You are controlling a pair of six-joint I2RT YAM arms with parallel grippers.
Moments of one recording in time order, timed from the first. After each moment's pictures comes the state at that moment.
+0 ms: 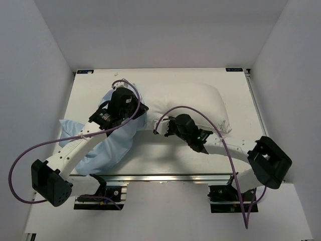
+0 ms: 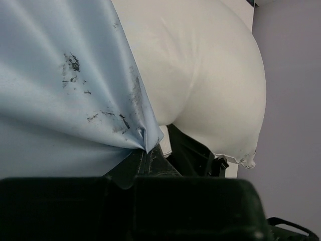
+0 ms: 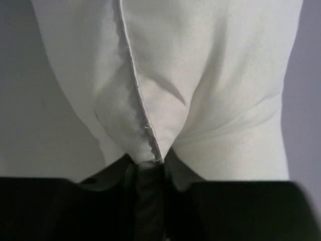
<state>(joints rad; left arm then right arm) -0.58 1.24 1.13 -0.44 -0.11 -0.93 0.91 1.44 0.74 0.28 0.16 -0.96</state>
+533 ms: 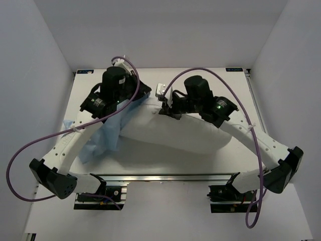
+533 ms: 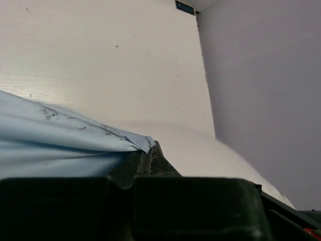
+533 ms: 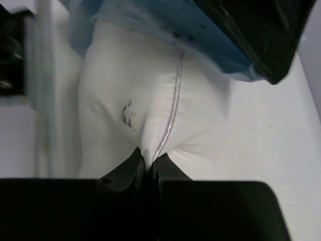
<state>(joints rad) -0.55 1.32 1.47 -0.53 0.03 -0.77 0.82 1.38 1.45 -0.54 -0.46 -0.52</state>
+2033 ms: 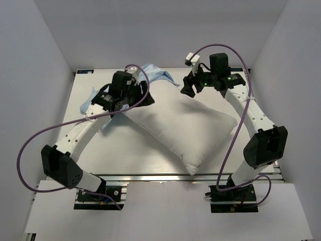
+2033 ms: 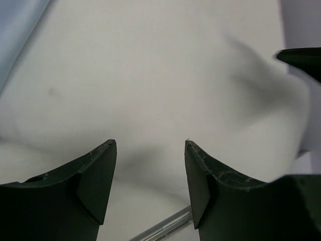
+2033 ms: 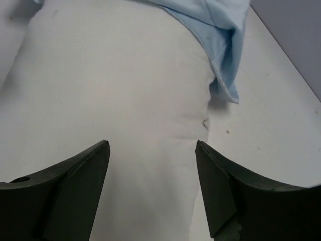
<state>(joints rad) -0.48 1.48 1.48 -0.60 0.17 -0.49 0.33 1.67 1.65 -0.58 -0.58 -0.44</state>
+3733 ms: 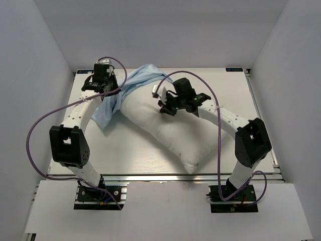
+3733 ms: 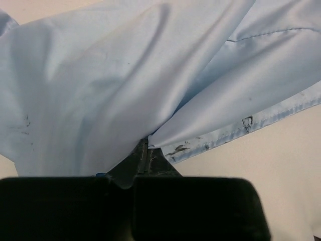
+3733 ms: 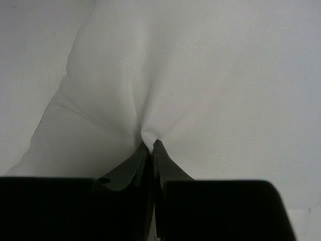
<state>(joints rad) -0.16 1.67 1.47 -0.49 -0.06 -0.34 0.66 1.73 1.39 -0.34 -0.46 -0.56</state>
